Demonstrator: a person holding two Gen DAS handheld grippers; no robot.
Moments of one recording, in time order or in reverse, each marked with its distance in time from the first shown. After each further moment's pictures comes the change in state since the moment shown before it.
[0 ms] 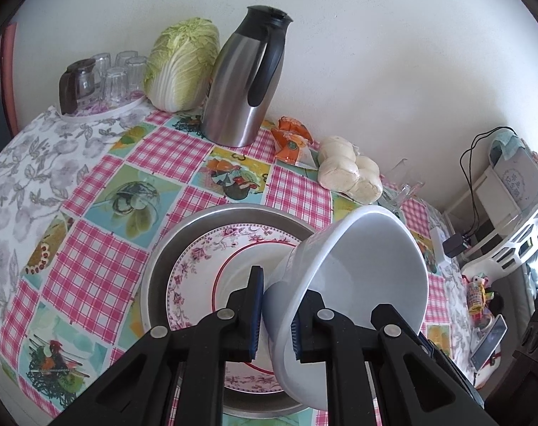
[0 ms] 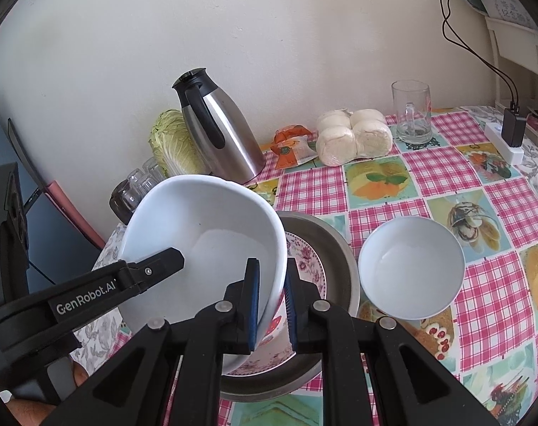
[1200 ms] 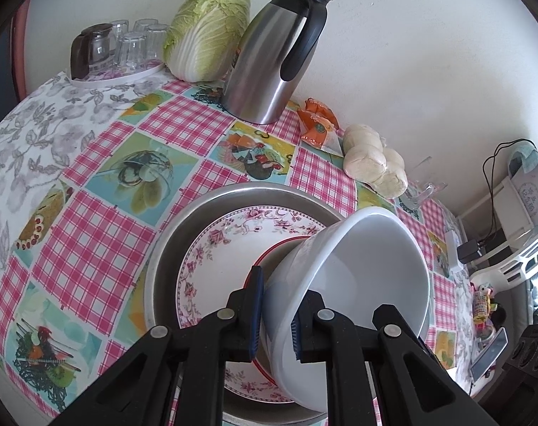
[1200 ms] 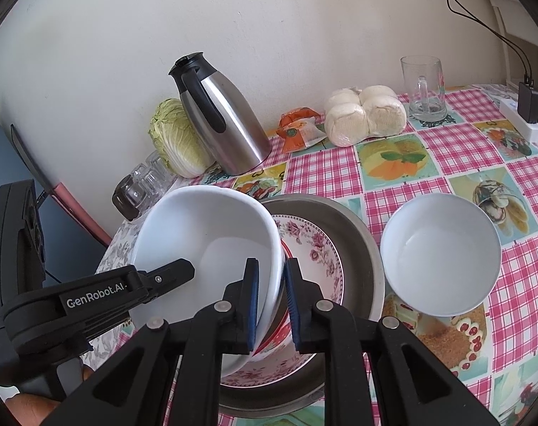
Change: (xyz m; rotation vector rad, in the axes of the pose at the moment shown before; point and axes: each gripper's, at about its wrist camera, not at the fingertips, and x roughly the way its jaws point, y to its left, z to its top) left arm 0.029 0.024 -0.003 -0.080 0.060 0.028; right arm 0.027 -0.001 -0.005 0.040 0.033 0.050
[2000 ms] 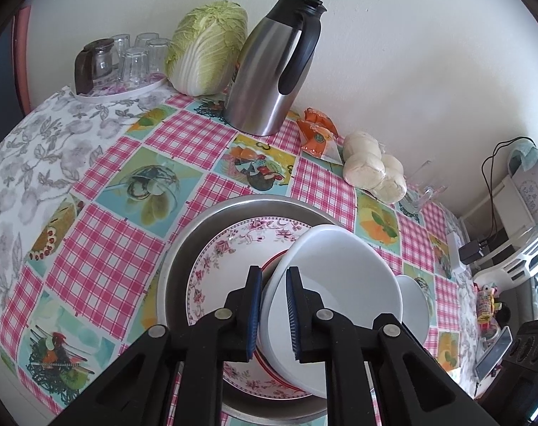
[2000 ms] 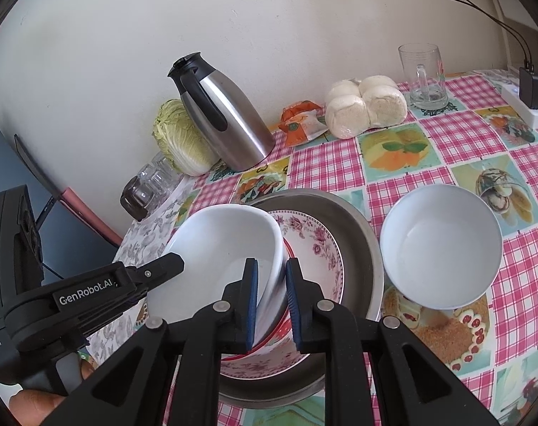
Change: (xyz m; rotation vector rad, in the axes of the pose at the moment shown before) left arm -0.016 -0.004 0.003 0.025 -0.032 0.027; right arm -0.006 -0.006 0.005 0.039 0.049 0.033
